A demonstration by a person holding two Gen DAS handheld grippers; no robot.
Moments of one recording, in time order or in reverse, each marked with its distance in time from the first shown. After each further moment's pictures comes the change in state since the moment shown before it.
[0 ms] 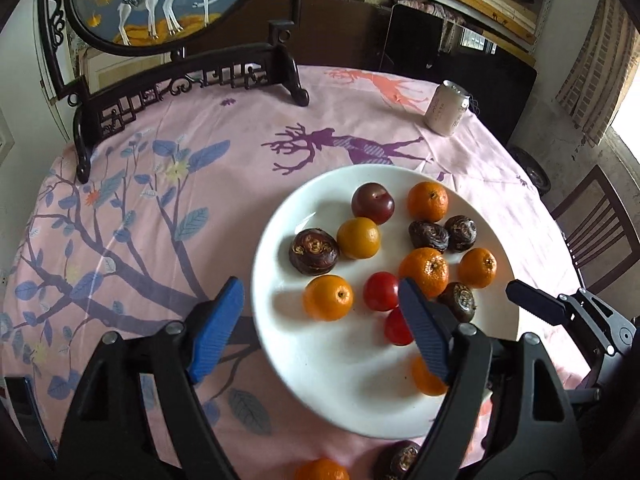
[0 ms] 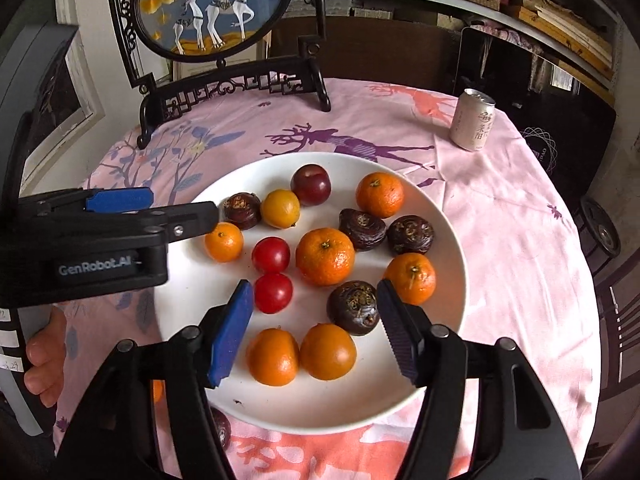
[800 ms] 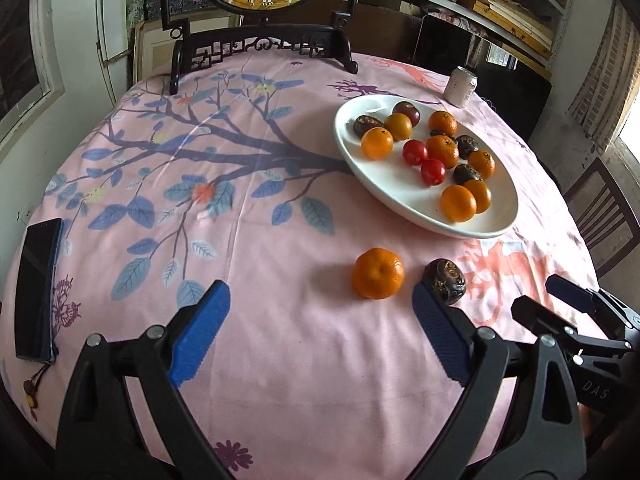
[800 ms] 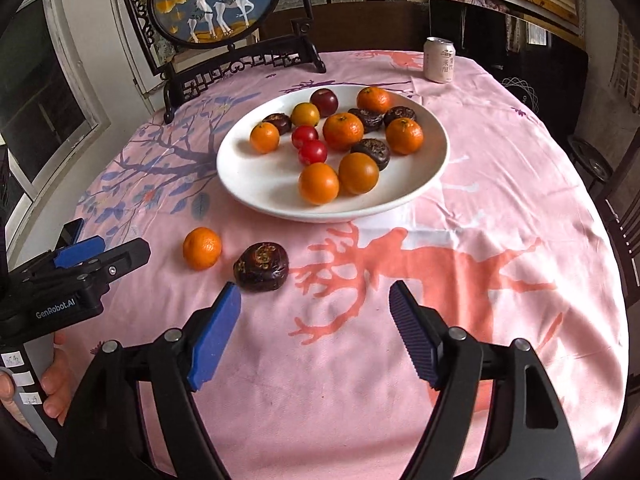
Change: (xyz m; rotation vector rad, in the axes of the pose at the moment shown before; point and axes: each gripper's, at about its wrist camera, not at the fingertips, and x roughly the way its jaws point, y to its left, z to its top) left arm -0.081 0.037 -0.153 -0.100 -0.023 0.077; right arm -0.063 0.036 -0.116 0.114 0.041 0.026
